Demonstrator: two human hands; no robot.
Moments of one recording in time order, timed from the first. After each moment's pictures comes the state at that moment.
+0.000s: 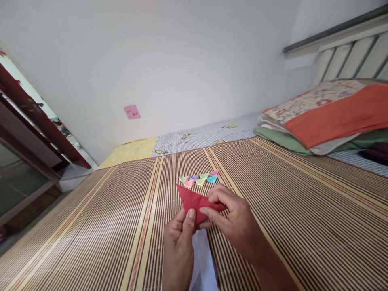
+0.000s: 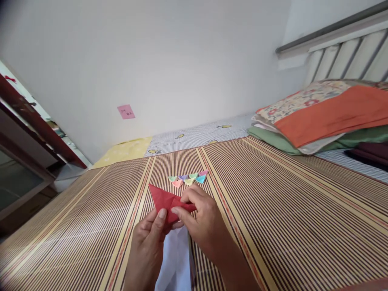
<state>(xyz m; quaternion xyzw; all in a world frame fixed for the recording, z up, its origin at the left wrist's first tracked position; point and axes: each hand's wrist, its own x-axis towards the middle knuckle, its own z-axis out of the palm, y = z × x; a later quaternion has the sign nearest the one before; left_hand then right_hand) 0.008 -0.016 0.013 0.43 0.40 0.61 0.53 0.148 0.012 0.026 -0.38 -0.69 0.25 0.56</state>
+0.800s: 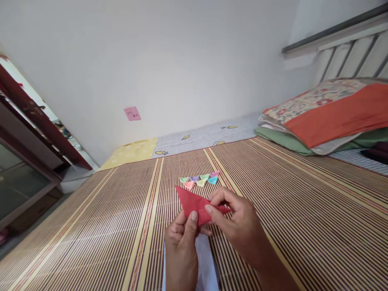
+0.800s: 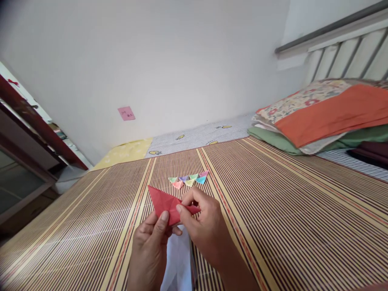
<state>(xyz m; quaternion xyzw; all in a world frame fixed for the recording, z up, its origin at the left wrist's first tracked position) 0.014 -0.016 0.014 0.38 0.40 0.64 0.53 0.147 0.005 0.033 -0.40 -0.64 0.30 0.59</state>
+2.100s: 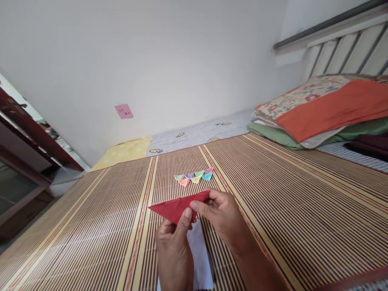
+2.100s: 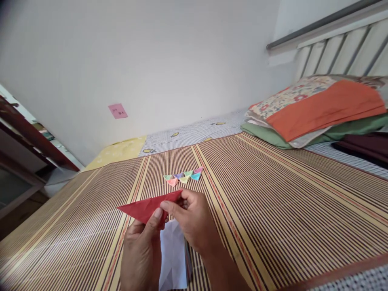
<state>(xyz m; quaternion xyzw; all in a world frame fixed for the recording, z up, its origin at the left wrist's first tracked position) 0.016 -0.017 0.006 0.34 0.44 0.69 0.46 0.130 0.014 0.022 -0.31 -0.47 0.56 0.60</state>
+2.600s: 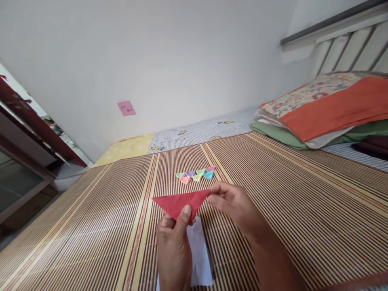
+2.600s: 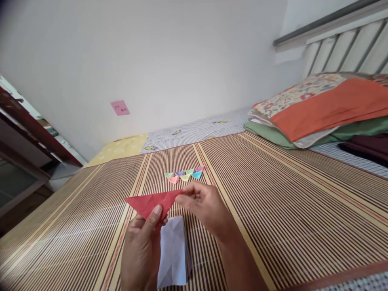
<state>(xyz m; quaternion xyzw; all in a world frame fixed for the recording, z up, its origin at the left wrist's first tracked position) 0.015 -0.016 0.006 0.34 0.44 0.68 0.47 0.166 0.023 0.017 -0.33 -0.56 0.52 0.55</state>
